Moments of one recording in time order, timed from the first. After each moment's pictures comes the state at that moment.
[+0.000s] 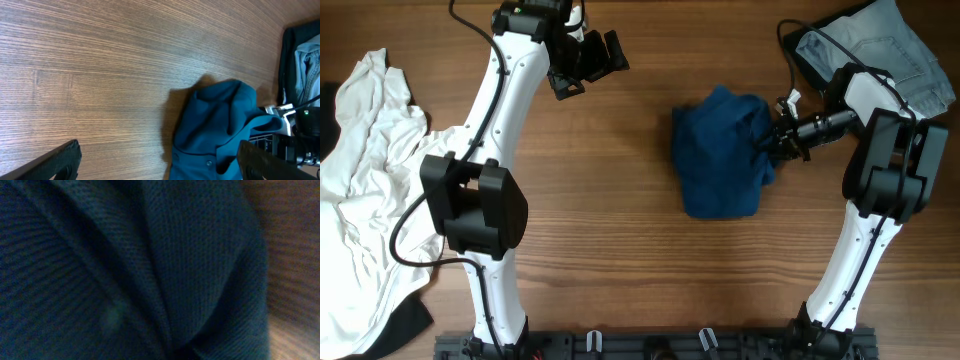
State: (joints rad) left arm -0.22 2.15 2.07 -1.12 0.36 -0.54; right arm -0.24 2.42 1.74 -1.39 -0.86 -0.26
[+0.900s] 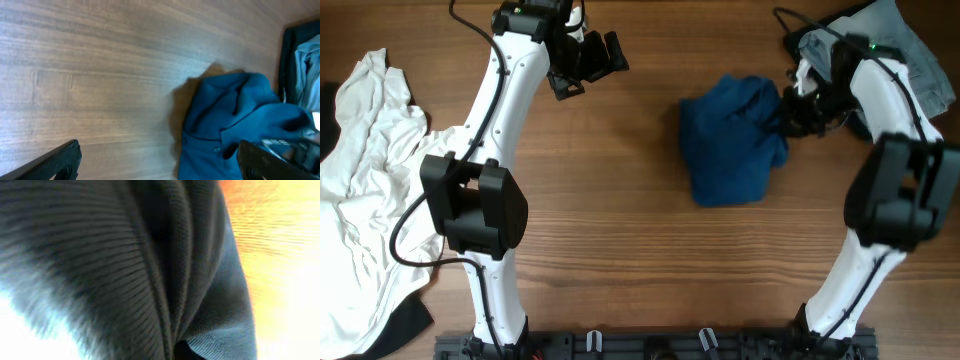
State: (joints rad) left arm -0.22 2.15 2.07 -1.12 0.36 -0.54; right arm -0.15 2.12 1.72 -1.21 -0.52 -0.06
